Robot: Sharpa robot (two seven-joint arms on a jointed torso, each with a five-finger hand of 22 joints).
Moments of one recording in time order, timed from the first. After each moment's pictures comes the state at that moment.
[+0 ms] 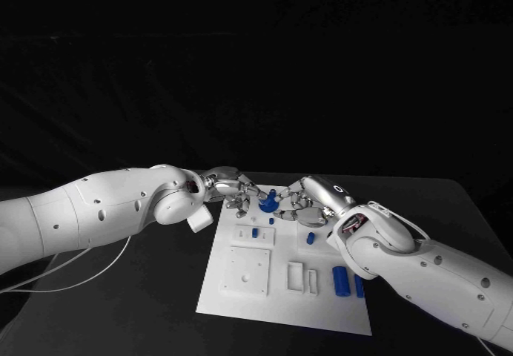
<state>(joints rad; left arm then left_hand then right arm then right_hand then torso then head) 1.35 -0.76 -0.18 1.34 -0.43 0.12 0.03 1.07 -0.02 0.49 -0.13 0.44 1.11 0.07 0.11 0.98 1.47 -0.07 0.60 0.28 1.36 -0.13 1.29 0.62 0.02 1.25 -0.15 0.47 1.31 0.88 -0.65 0.28 1.51 -1.66 -0.42 -0.05 1.25 -0.08 0.10 -0.12 0.38 1.17 0.07 0.07 0.07 1.19 -0.02 0.97 1.00 1.44 -0.08 0.80 0.97 0.08 1.46 -0.10 0.58 1.31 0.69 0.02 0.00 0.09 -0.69</state>
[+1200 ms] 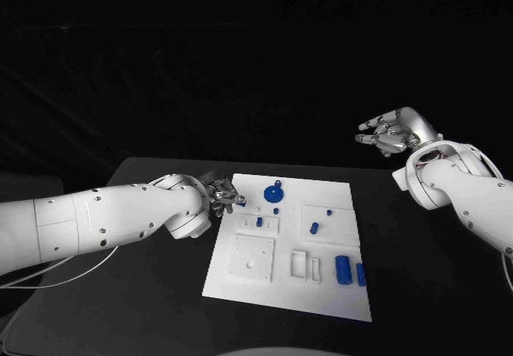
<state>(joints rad) 1.30 -0.79 -0.24 1.52 -0.91 -0.41 -0.46 1.08 -0.11 0.59 -0.03 0.43 1.13 0.09 0.08 1.02 1.47 -0.08 0.67 0.24 1.42 -0.14 1.29 0.74 0.04 1.28 -0.14 0.50 1.31 1.00 -0.70 0.46 1.19 -1.36 -0.44 -0.05 1.23 -0.11 0.23 -0.18 0.48 1.16 0.08 0.07 0.07 1.18 -0.02 0.96 0.99 1.44 -0.08 0.80 0.97 0.08 1.46 -0.10 0.58 1.31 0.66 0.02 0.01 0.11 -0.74</state>
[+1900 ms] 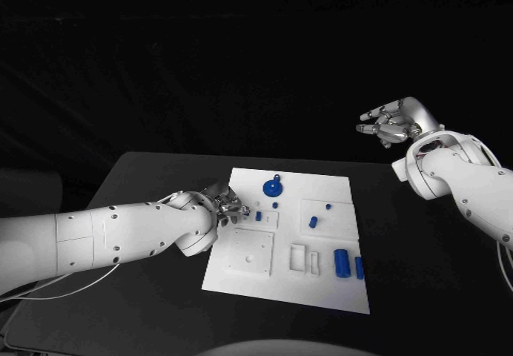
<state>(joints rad) 1.21 -0.75 -0.24 1.51 -0.96 -0.53 -0.47 1.07 -0.12 0.62 -0.05 0.43 1.14 0.08 0.08 1.02 1.47 -0.08 0.67 0.24 1.43 -0.13 1.29 0.74 0.05 1.28 -0.13 0.50 1.31 1.01 -0.69 0.47 1.17 -1.32 -0.44 -0.05 1.23 -0.11 0.23 -0.18 0.48 1.16 0.08 0.07 0.07 1.18 -0.02 0.96 0.99 1.44 -0.08 0.80 0.97 0.08 1.46 -0.10 0.58 1.31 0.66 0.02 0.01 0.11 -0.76</state>
